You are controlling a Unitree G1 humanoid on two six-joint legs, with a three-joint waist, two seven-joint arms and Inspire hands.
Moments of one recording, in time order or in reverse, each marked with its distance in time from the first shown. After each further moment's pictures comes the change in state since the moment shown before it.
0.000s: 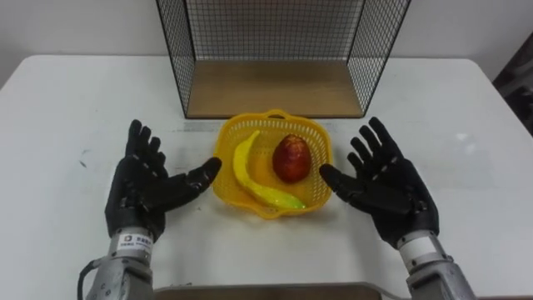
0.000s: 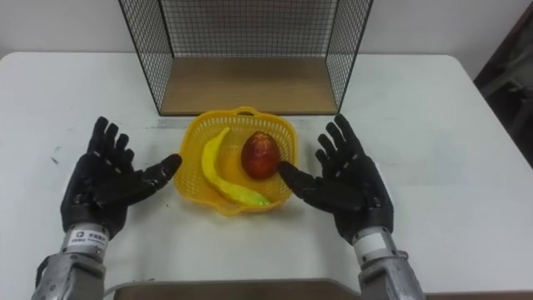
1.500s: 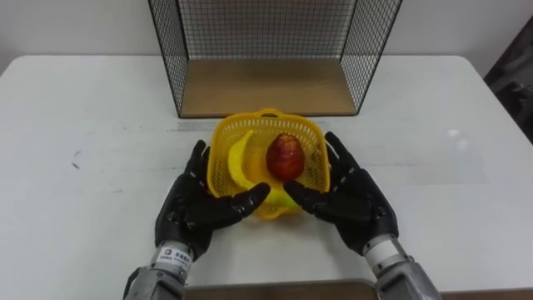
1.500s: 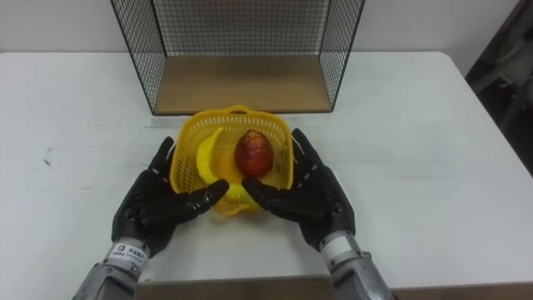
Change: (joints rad) left arm 0.004 0.012 -0.190 0.038 -0.117 0.018 -0.112; right arm -0.055 0.021 0.141 0.083 0.014 -0.016 0.041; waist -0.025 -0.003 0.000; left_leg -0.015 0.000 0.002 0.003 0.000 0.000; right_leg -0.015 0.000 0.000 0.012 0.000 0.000
